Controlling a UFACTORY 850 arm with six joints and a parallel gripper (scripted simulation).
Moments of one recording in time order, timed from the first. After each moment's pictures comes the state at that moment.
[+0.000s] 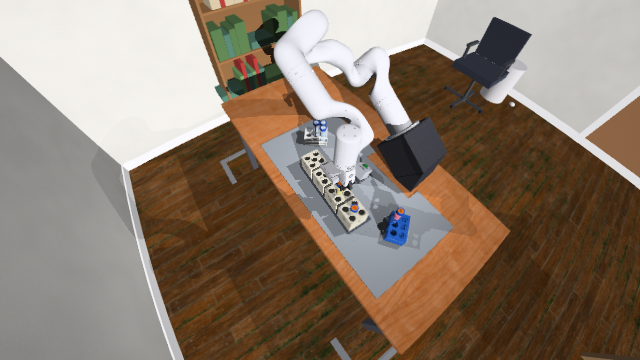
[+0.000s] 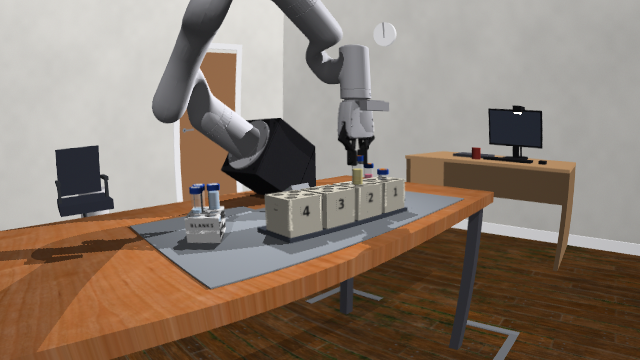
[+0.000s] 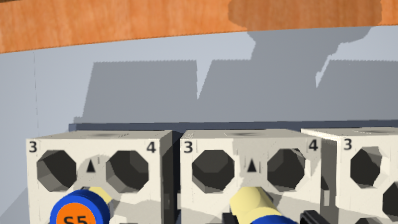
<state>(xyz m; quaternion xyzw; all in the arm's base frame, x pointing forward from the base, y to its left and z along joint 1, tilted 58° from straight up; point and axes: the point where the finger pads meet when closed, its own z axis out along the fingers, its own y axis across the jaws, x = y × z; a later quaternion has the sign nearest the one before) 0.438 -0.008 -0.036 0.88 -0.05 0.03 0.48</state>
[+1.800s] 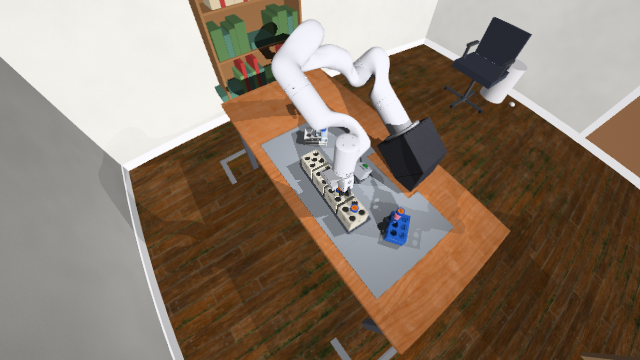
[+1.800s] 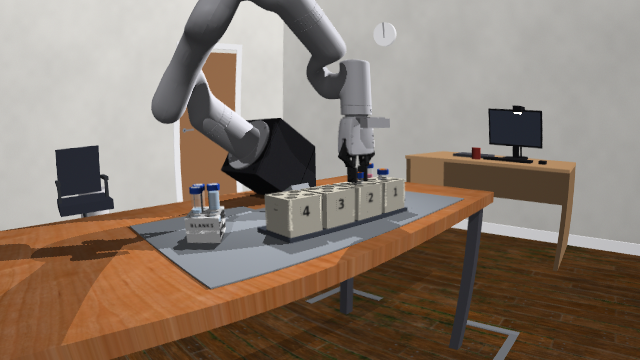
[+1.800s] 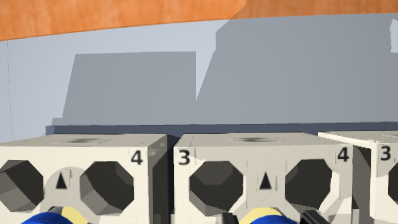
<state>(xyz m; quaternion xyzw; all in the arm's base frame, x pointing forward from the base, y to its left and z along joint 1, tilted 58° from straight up) 0.438 -0.046 -0.061 0.88 -0.05 0.03 0.48</state>
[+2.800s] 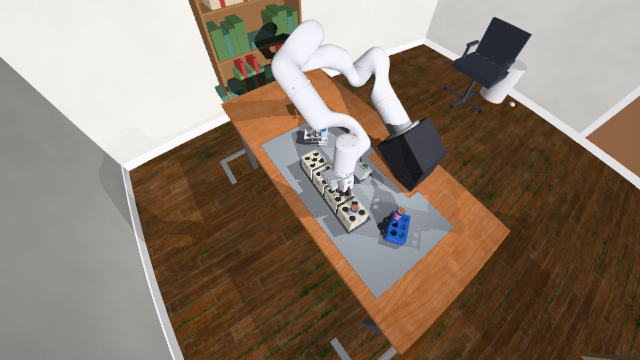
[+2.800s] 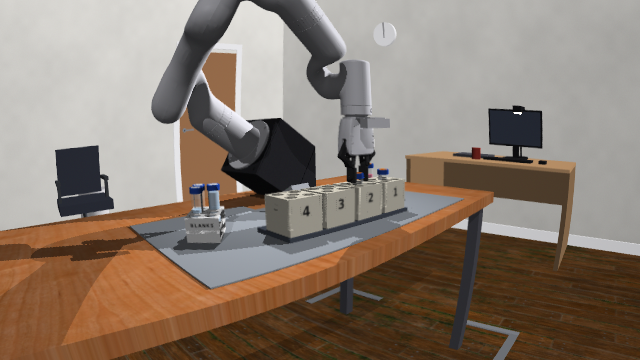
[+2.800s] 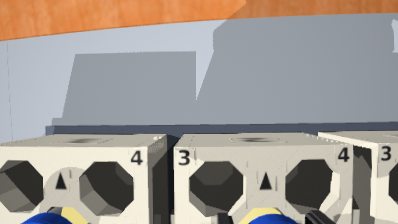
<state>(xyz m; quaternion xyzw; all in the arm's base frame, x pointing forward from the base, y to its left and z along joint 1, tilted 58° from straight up) 0.438 -0.046 -0.061 0.88 -0.05 0.03 0.48</state>
